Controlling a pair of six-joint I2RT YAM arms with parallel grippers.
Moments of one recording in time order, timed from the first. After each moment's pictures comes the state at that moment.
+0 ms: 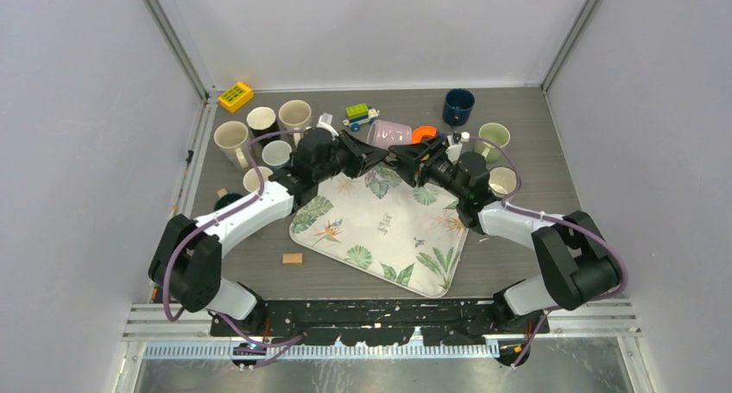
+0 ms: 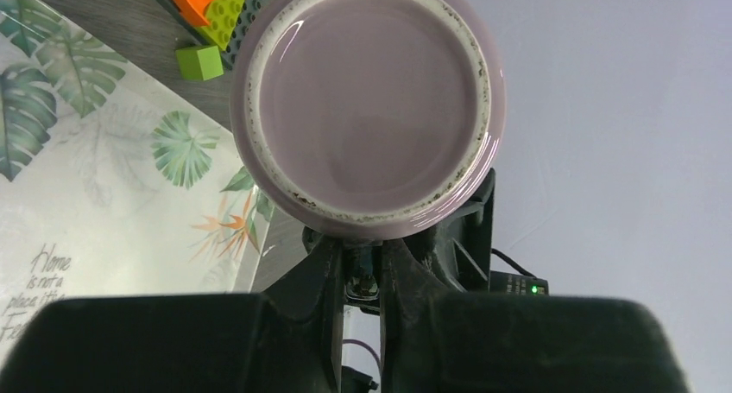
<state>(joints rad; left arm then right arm) -0.61 1.46 0.99 0.17 0.21 -1.32 0.42 1.42 0.59 0.81 -0.38 1.58</state>
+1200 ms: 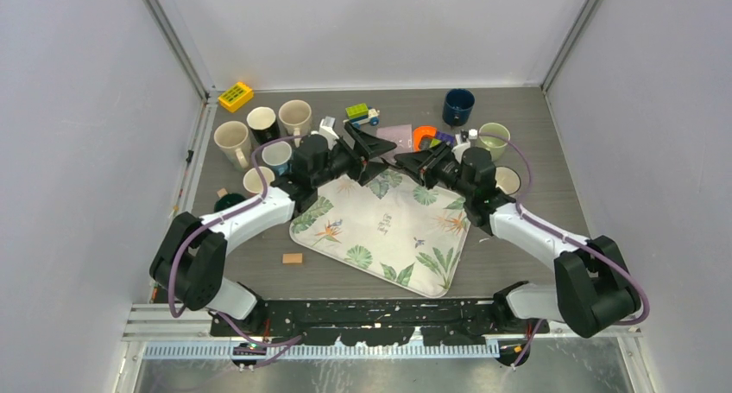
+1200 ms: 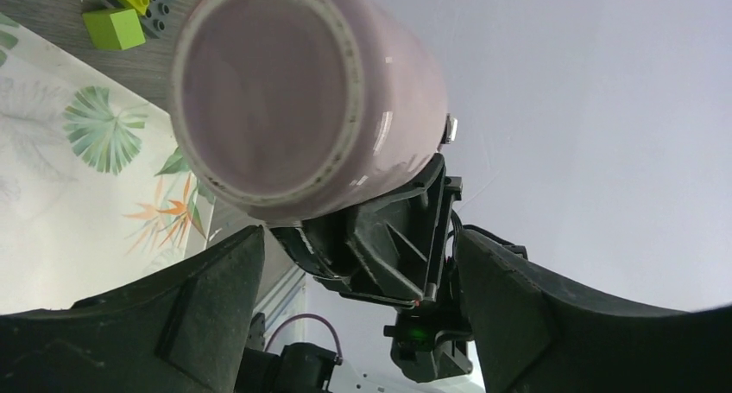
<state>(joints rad) -0.60 1.47 0.89 0.41 0.31 -1.44 0.41 1.29 0.63 0.53 -0.35 1.45</state>
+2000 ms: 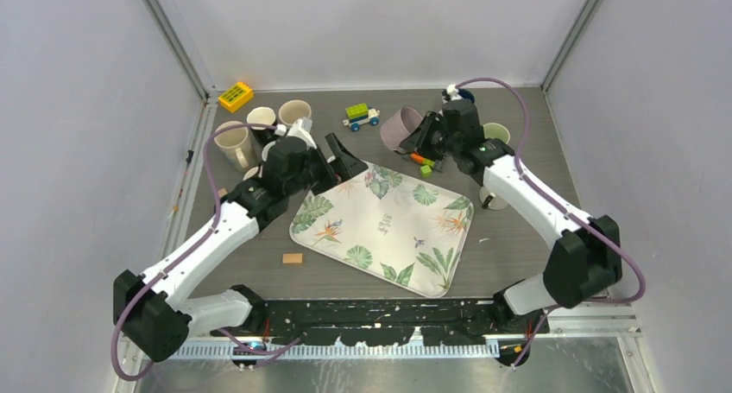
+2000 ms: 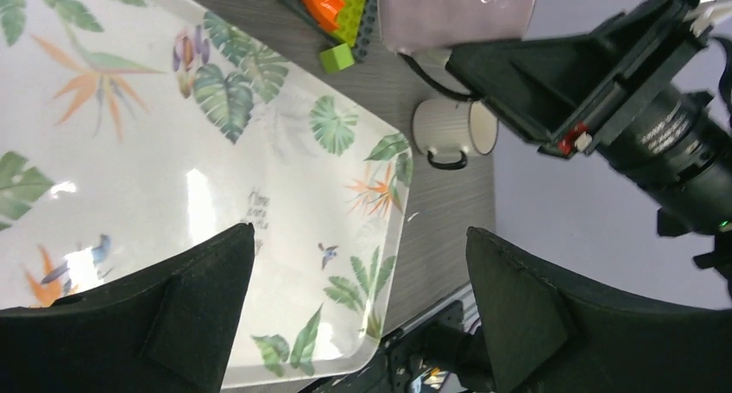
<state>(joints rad) -0.60 1.15 0.98 -0.25 0.09 -0.93 0.43 1.40 1.16 -0.26 -0.14 0.76</state>
